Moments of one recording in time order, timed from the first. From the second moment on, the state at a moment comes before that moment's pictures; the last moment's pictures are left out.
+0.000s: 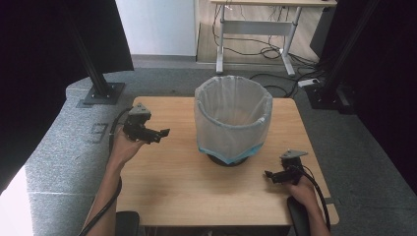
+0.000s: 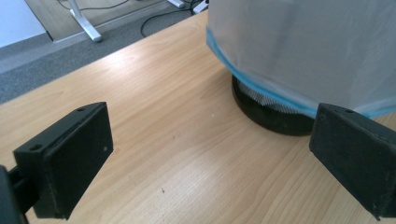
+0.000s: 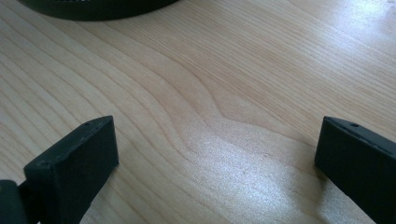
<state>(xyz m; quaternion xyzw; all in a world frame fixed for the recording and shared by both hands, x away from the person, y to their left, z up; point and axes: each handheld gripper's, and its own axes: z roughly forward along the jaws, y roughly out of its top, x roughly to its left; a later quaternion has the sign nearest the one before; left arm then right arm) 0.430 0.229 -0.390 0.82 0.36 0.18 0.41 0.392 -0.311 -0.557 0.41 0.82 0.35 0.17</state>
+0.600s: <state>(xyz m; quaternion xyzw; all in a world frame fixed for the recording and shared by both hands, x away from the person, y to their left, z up) 0.412 0.227 -0.445 0.82 0.36 0.18 0.40 0.392 -0.310 -0.558 0.41 0.82 0.35 0.17</state>
